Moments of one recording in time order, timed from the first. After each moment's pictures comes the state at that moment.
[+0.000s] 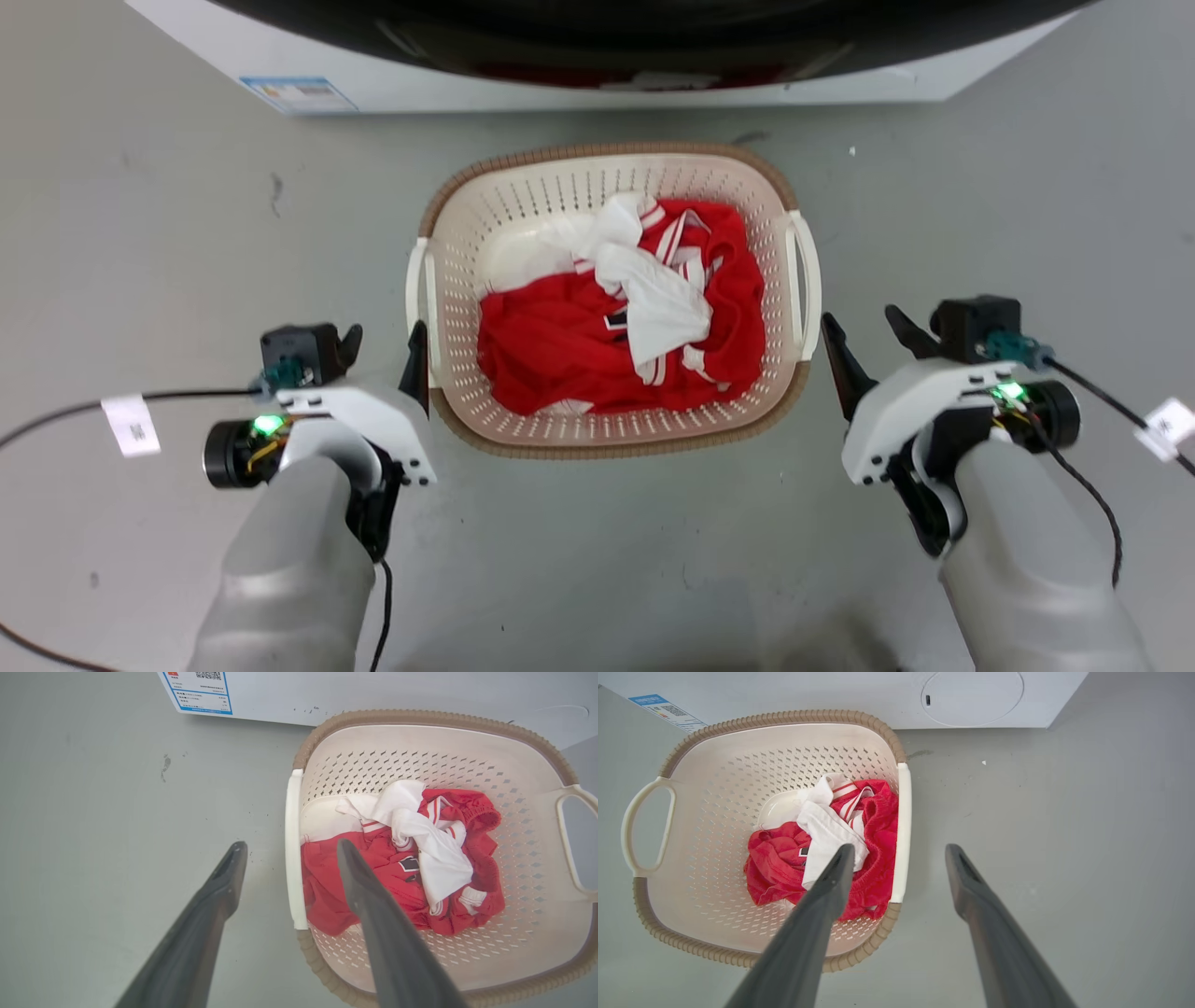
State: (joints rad) left arm -0.66 0.10 -0.10 1.00 -0.28 -0.10 -0.25; right arm -0.55 -0.05 0.10 0.72 0.18 0.13 -0.07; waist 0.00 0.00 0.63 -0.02
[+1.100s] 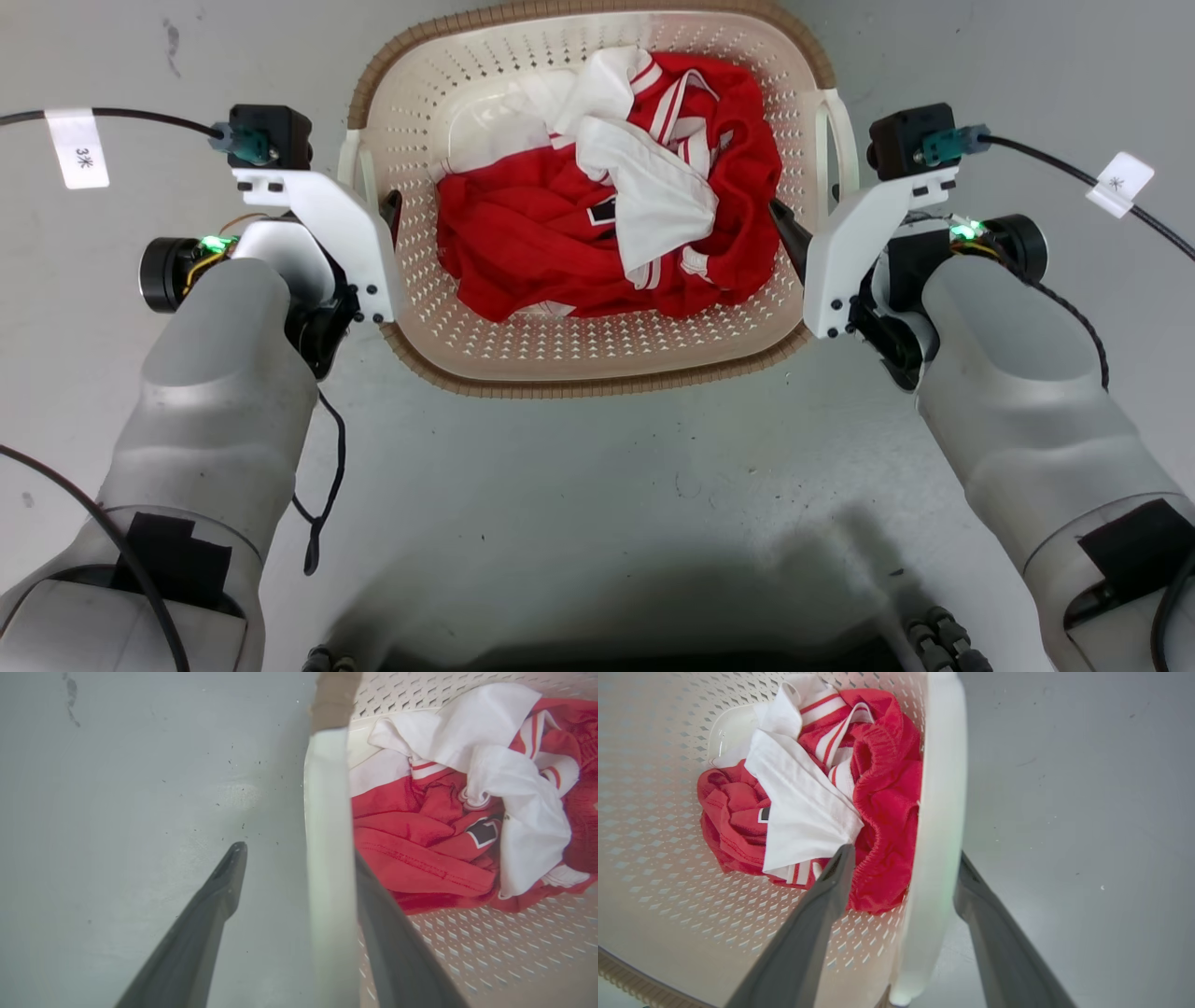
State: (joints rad) left arm -1.06 0.20 -0.35 1.19 -0.46 -0.13 0.11; right arm -1.04 -0.05 0.45 1.18 0.47 0.13 0.06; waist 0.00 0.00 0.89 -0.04
